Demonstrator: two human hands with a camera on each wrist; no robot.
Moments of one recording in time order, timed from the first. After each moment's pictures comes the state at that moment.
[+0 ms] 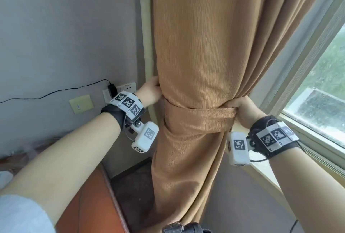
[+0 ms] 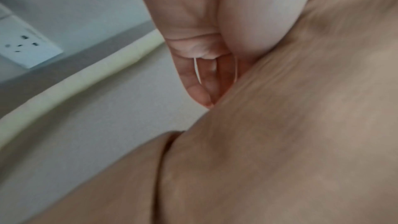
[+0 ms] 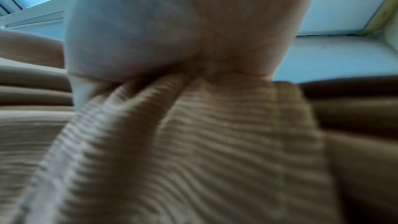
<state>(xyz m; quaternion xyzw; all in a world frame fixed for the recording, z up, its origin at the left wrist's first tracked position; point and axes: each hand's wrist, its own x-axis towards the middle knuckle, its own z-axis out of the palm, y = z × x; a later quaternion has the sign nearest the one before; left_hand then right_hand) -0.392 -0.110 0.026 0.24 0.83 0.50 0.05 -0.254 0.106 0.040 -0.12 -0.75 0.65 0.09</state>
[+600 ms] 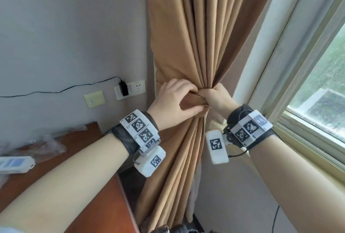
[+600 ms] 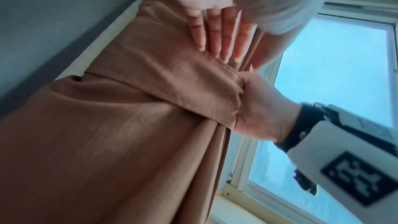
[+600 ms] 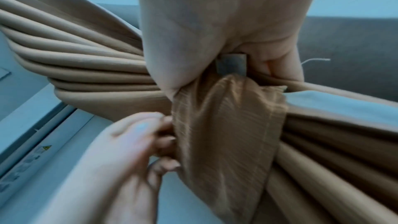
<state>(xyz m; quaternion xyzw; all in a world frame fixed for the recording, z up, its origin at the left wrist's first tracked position) -0.286 -0.112 0.033 0.44 0.81 0.30 -0.24 -0.261 0.040 0.054 -0.10 -0.82 0.55 0.10</state>
